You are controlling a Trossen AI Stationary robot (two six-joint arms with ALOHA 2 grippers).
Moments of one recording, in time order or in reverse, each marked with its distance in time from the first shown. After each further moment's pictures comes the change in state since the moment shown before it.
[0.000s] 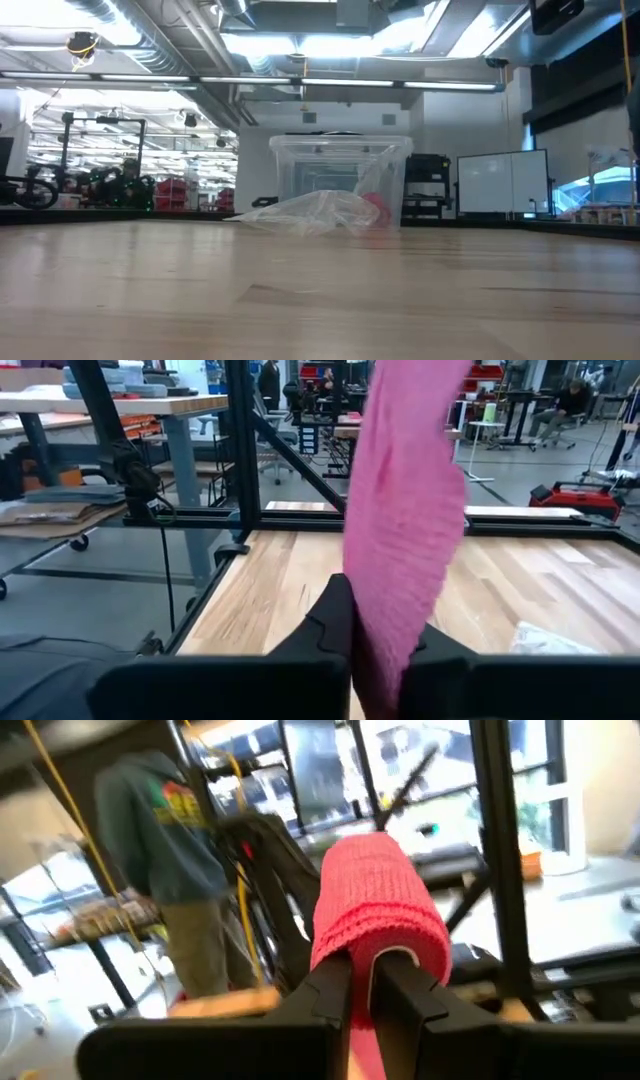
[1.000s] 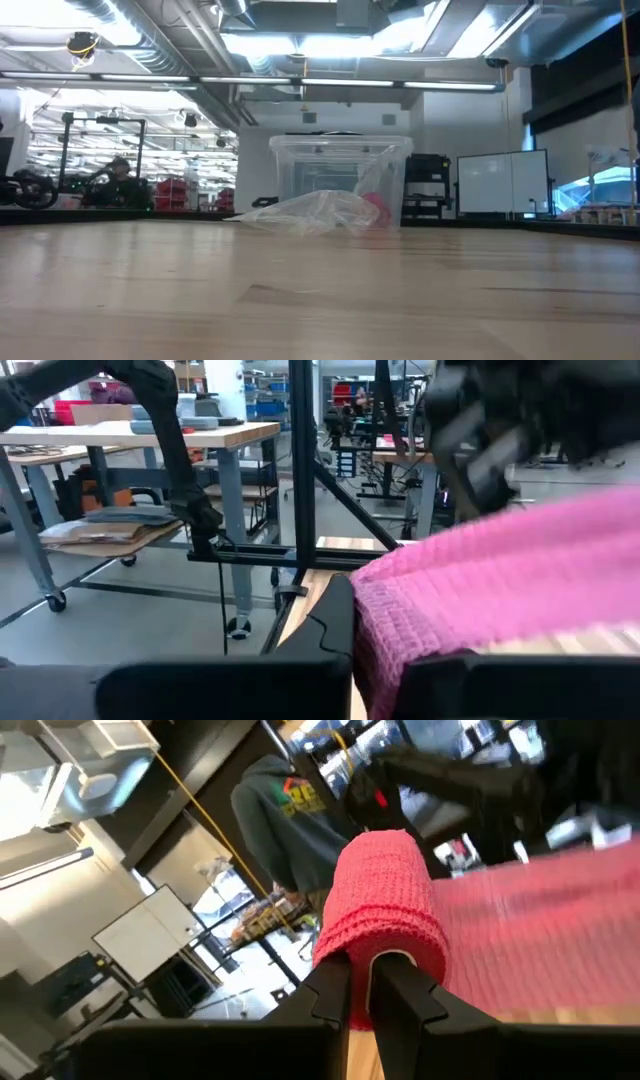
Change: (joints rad) left arm 0.123 0.025 -0.003 0.086 -0.199 0.391; right arm 0.137 0.005 0.258 -0.203 0.035 -0.019
